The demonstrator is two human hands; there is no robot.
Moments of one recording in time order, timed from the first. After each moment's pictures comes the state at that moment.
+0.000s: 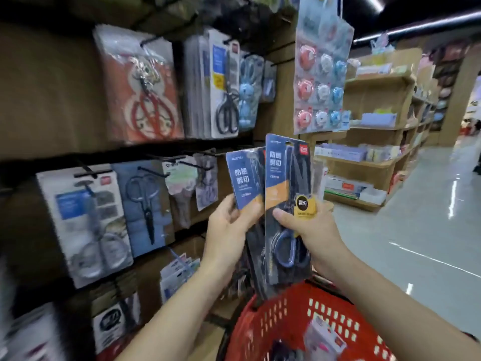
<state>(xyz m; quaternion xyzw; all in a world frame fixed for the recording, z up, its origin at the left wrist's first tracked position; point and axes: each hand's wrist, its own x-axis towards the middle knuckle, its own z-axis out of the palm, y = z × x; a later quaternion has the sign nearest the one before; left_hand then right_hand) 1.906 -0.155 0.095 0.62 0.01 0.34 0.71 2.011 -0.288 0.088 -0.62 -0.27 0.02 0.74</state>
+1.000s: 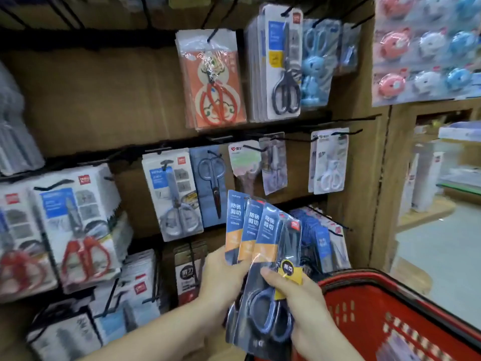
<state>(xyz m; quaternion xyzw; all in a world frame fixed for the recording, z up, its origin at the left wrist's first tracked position) 1.834 -0.138 0.013 0.66 0.34 0.37 0.56 1.933 -0.233 -0.027 -0.49 -0.14 0.40 0.76</state>
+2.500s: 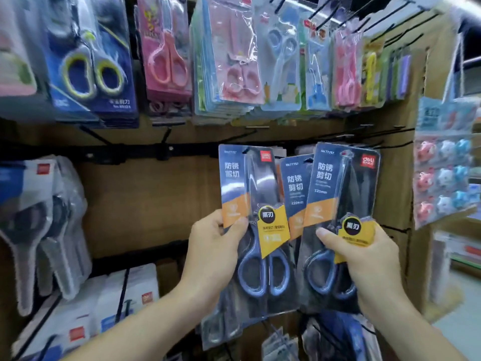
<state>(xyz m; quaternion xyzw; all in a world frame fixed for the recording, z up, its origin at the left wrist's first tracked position) 1.742 -0.038 0.286 0.69 0.17 0.48 0.52 1.923 -0.177 0.249 -0.55 -0.30 -0.05 0.78</state>
